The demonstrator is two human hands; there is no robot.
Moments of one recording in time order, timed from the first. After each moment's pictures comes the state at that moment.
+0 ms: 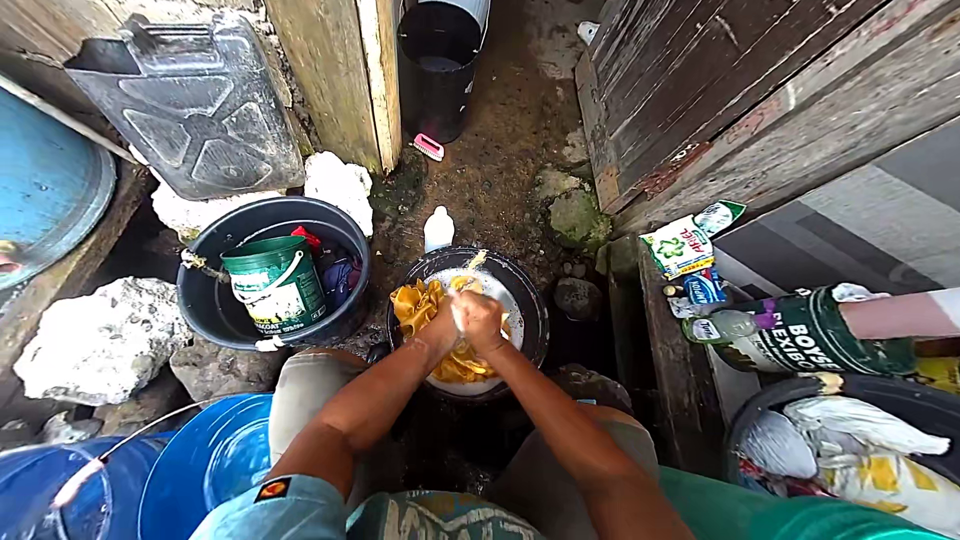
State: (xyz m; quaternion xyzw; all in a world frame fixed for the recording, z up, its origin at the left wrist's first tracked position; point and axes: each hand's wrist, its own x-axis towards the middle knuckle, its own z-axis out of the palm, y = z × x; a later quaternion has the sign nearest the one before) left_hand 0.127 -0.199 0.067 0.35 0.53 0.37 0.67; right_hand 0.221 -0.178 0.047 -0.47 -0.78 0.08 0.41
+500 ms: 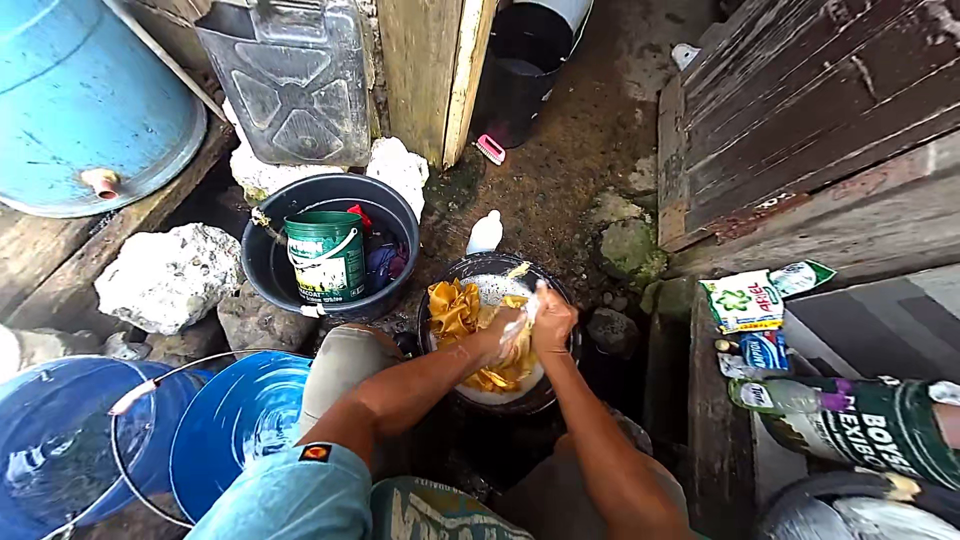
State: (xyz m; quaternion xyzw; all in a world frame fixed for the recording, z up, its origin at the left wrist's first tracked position) left_hand 0.142 -0.195 0.088 0.28 0.55 0.39 0.69; right_hand 0.243 -0.153 0.048 -0.57 -0.73 0.12 0.36
